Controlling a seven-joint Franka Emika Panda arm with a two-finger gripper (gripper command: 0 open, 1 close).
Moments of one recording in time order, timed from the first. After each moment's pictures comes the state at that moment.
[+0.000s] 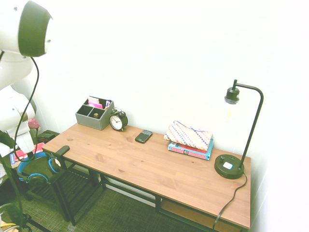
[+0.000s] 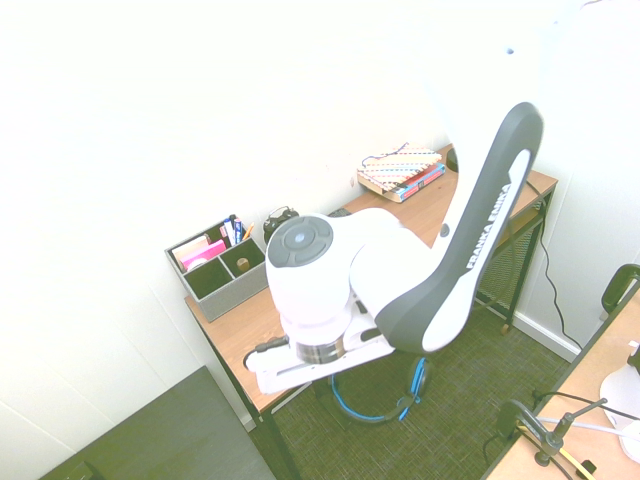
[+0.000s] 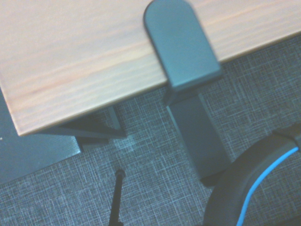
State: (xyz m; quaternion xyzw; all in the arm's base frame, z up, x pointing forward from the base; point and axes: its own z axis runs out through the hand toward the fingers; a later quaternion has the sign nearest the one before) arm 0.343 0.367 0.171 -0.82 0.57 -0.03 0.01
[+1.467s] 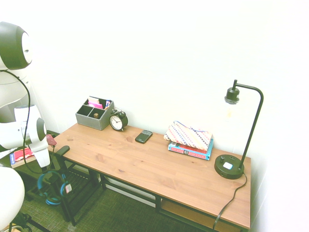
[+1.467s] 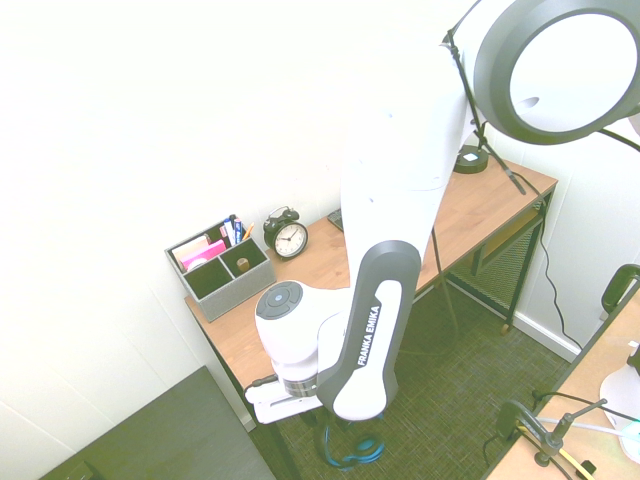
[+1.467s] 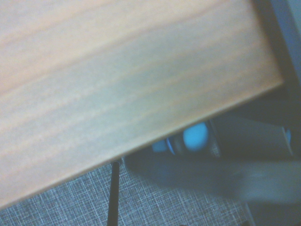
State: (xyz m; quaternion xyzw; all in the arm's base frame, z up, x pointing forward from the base) arm 0.390 0.357 0.074 -0.81 0.58 0.02 -0.01
